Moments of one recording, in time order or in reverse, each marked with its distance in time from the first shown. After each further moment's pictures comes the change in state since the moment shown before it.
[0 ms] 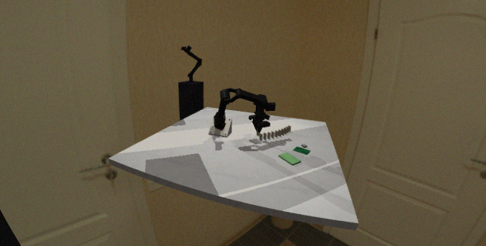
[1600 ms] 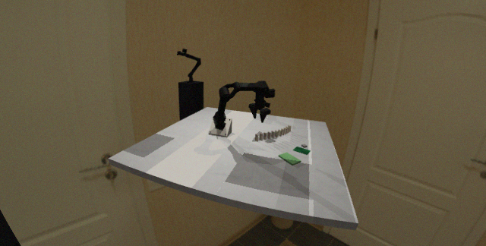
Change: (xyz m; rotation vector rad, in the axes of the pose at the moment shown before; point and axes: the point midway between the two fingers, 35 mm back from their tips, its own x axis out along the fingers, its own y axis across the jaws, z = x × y) arm -0.086 0.002 -0.003 -0.003 -0.010 -0.009
